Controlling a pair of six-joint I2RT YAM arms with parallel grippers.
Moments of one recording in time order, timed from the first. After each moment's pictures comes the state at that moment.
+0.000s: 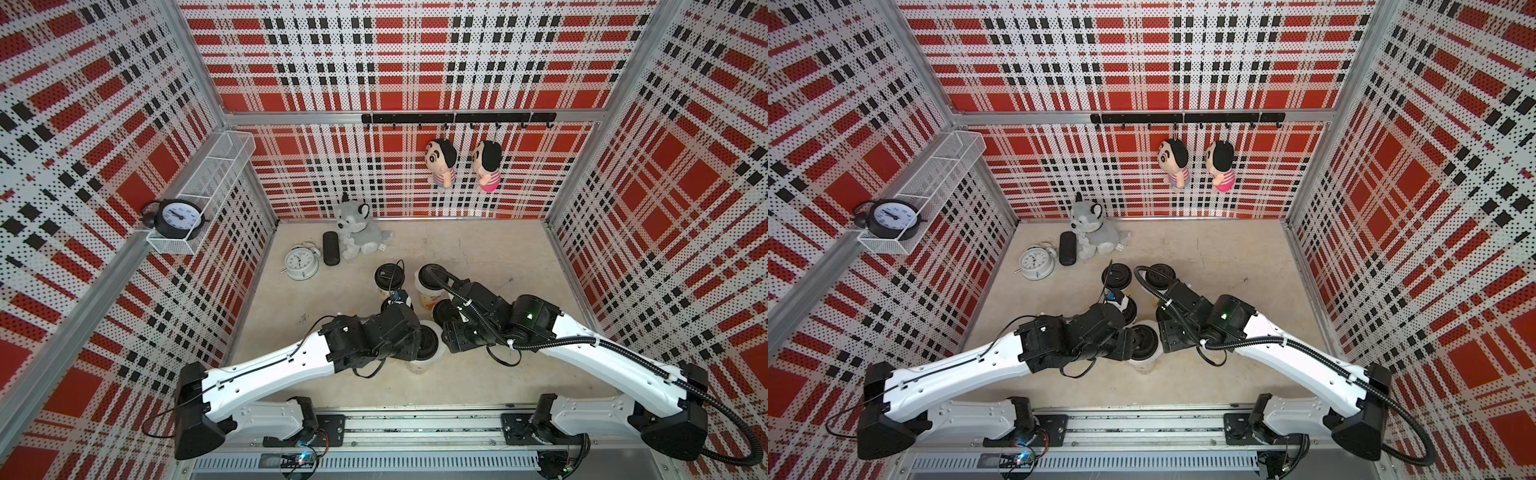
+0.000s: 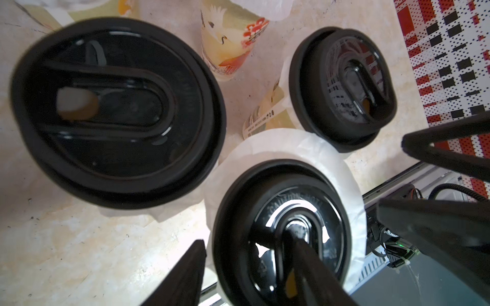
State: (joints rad) left arm -1.11 1.19 1.06 -0.81 -0.18 -0.82; right arm 0.97 1.22 1.22 -1.08 0.08 0.67
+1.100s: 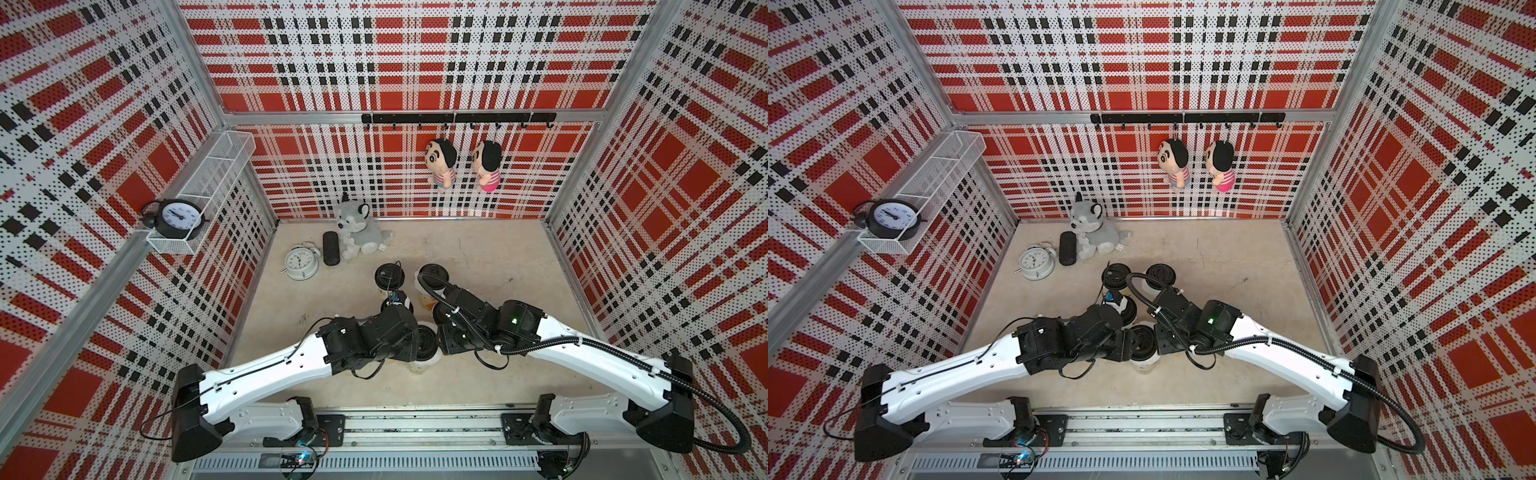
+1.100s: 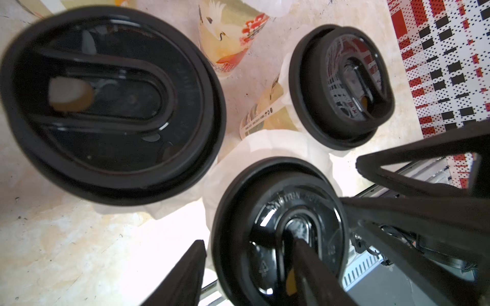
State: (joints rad) left arm -1.11 1.18 1.04 -0.79 -0.16 -0.83; right arm 1.04 1.26 1.17 -0.98 0.09 0.78
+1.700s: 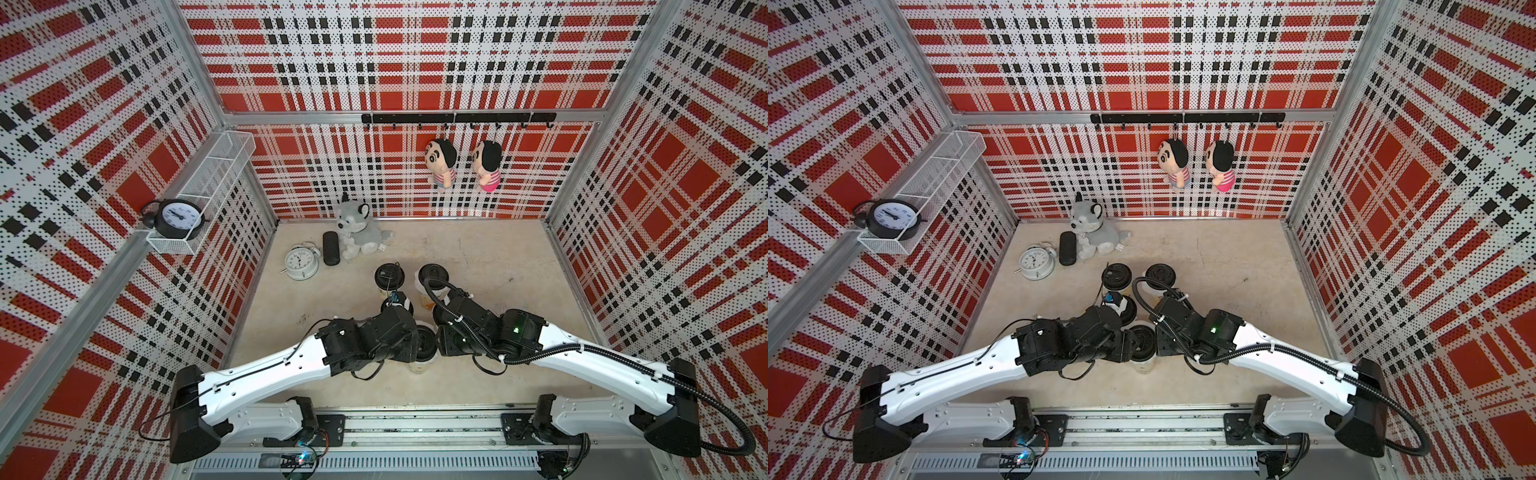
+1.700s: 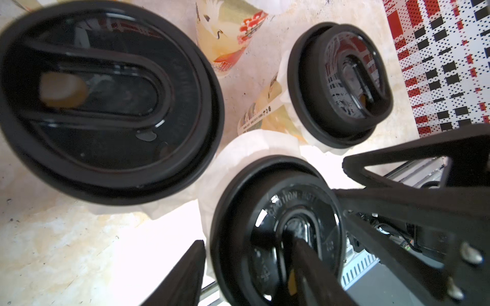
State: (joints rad) left arm -1.11 1.16 1.01 -0.76 -0.16 -0.83; right arm 1.06 1.23 1.08 -0.89 0.12 0.88
